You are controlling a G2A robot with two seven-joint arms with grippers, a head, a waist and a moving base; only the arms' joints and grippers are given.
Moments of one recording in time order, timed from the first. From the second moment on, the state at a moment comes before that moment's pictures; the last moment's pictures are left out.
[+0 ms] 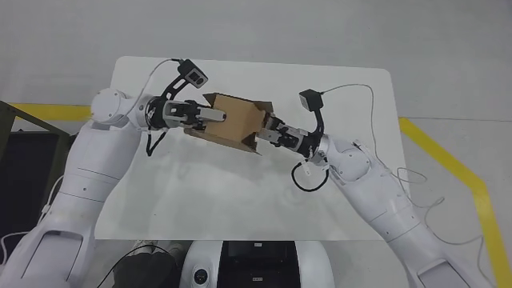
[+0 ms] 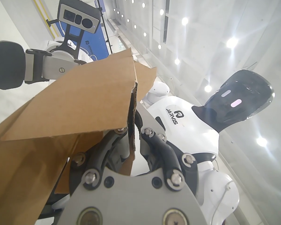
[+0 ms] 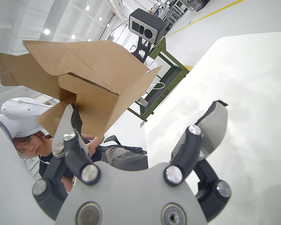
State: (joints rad) left arm 0.94 -0.99 -1.21 -1.35 -0.89 -0.19 -1.54; right arm -1.00 -1.27 0.88 -1.31 0.12 -0.80 0.55
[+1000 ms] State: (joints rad) left arm 0.94 -0.98 -1.26 -1.37 -0.79 -0.22 -1.50; right arm -1.02 -1.28 0.88 -1.35 0.08 -0.79 0.55
